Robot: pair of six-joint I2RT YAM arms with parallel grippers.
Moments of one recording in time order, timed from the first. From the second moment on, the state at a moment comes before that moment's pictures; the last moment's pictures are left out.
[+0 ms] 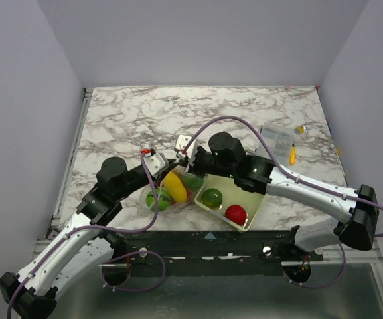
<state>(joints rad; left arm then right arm) -0.62 0.65 0.64 -0.08 0.39 0.25 1.04 1.38 1.21 -0.20 -0.14 -0.38</state>
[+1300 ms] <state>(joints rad) -0.62 0.60 0.70 -0.31 0.21 0.19 0.83 1.42 1.08 0.21 0.18 -0.10</state>
